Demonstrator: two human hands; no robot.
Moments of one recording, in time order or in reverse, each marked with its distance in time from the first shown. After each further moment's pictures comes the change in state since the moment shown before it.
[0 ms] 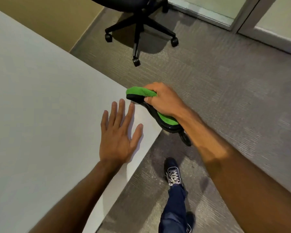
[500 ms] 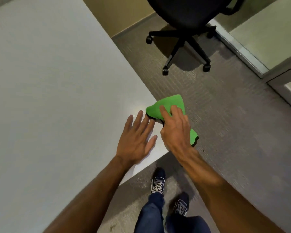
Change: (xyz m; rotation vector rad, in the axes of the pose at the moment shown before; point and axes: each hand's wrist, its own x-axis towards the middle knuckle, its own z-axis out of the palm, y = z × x) left_hand -0.004 0.008 -0.018 0.020 -0.060 -0.043; right_hand -0.026 -0.025 0.032 -0.582 0.286 -0.363
